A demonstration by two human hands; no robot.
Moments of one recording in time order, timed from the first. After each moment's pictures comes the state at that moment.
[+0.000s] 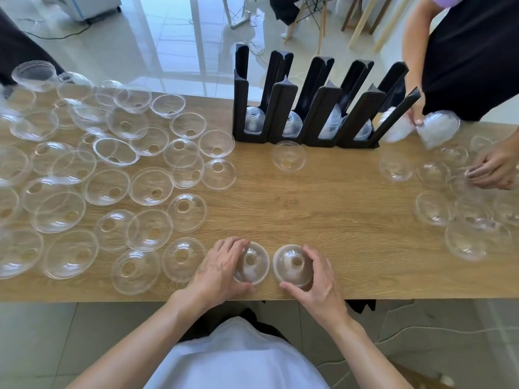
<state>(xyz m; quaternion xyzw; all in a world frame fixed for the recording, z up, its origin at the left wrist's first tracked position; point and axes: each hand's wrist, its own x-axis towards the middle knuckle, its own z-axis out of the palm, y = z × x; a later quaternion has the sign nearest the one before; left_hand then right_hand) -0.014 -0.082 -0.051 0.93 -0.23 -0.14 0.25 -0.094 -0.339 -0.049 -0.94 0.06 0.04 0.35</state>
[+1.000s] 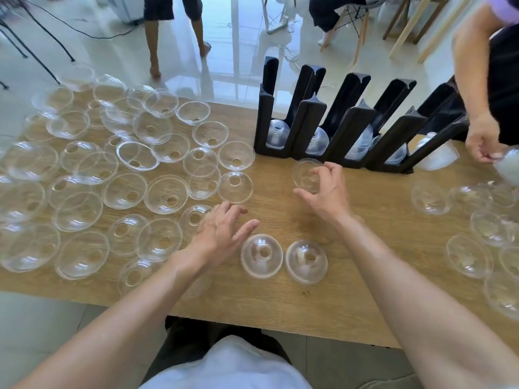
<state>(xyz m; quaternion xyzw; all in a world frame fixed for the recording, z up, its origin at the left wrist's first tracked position) 0.084 -0.081 0.003 0.96 -0.10 -0.11 0.25 0.169 -0.356 -0.012 -0.96 0.04 0.02 0.28</state>
